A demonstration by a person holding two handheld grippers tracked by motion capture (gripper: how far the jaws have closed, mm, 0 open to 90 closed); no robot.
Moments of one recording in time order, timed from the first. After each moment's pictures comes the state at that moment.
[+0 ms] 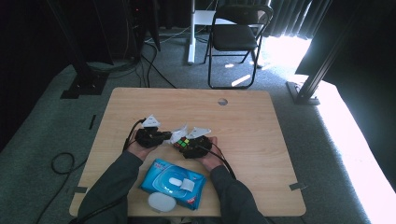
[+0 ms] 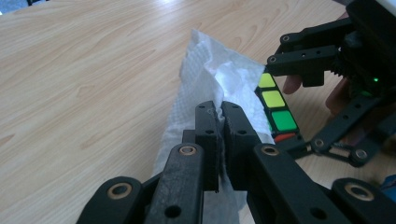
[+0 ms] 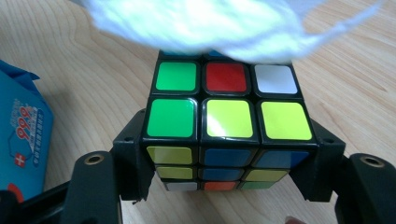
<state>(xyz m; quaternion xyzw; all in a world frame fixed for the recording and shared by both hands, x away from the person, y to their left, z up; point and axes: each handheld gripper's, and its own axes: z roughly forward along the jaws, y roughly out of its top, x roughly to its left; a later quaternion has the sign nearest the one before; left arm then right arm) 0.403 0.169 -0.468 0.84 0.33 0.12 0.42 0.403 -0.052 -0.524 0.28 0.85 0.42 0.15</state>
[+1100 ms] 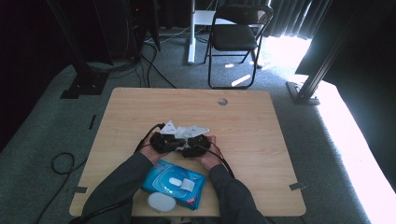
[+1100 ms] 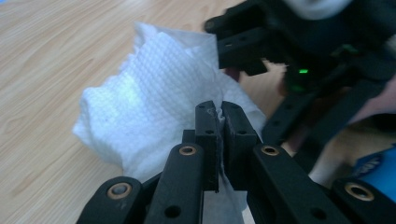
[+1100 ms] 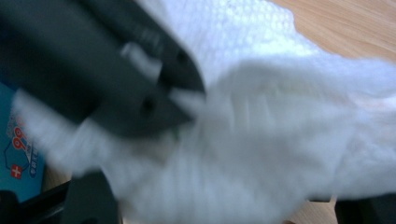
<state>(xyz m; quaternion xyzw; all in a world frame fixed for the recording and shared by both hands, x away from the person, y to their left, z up) 0.387 0.120 -0.468 0.88 0.24 0.10 0.39 0.405 -0.048 -0.522 0.28 0.85 0.42 0.15</state>
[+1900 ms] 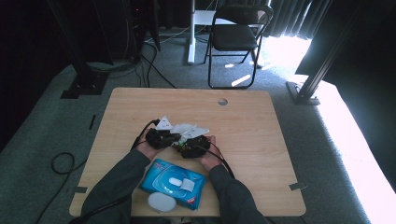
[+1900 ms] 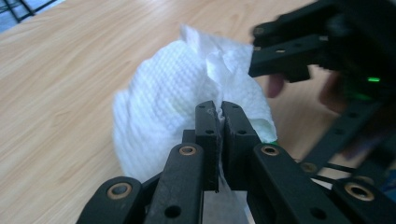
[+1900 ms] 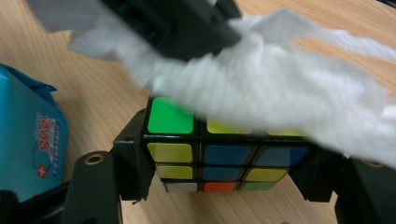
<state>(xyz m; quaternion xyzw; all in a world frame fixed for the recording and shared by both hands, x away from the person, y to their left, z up) 0.402 0.141 -0.464 0.86 0.28 0.14 0.40 0.399 -0.046 -0.516 0.26 0.85 0.43 0.15</state>
